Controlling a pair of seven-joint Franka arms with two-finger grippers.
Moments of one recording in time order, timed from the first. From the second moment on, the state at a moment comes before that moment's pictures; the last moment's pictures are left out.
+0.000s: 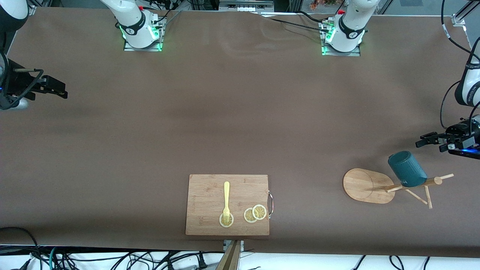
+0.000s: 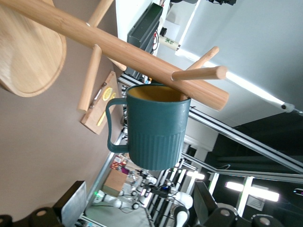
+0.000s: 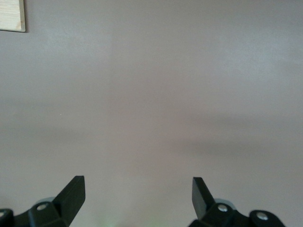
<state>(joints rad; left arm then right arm) 0.98 0.77 -0.40 -1.61 -1.13 1.55 0.29 -0.01 0.05 -0.03 -1.64 -0.03 1.60 -0.12</state>
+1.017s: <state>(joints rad) 0.62 0.01 -0.23 -1.65 -0.48 1.39 0.21 -0.01 0.05 -0.03 -1.64 -0.03 1.60 -0.12</state>
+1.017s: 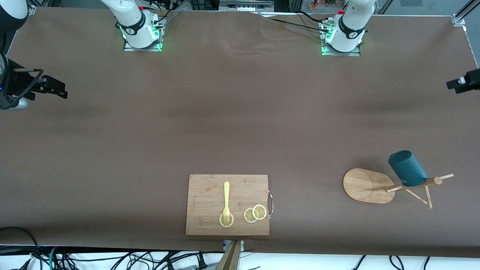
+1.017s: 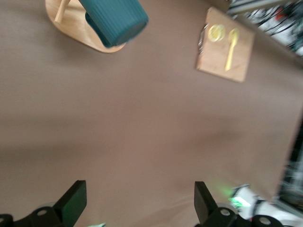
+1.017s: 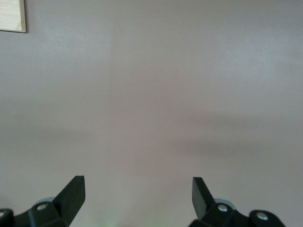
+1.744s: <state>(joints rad) 0.16 -0.29 -0.14 -1.89 -0.08 1.57 -0.21 -0.01 0.05 -0.03 -1.64 -0.03 1.60 -0.12</state>
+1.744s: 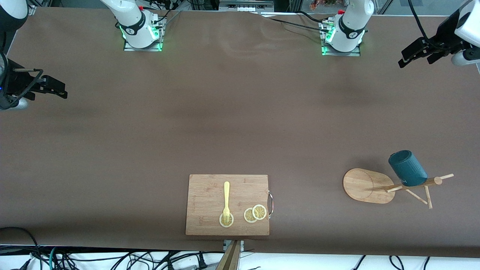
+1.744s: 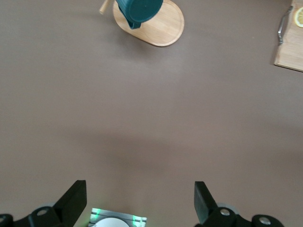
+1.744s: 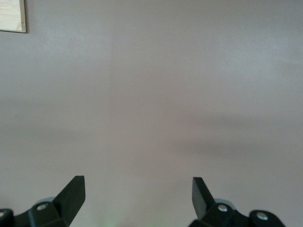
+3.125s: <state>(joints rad) 0.07 -0.08 -0.01 -1.66 -0.06 1.60 -0.17 -0.01 0.05 -0.03 -1.64 -0.03 1.60 -0.12</state>
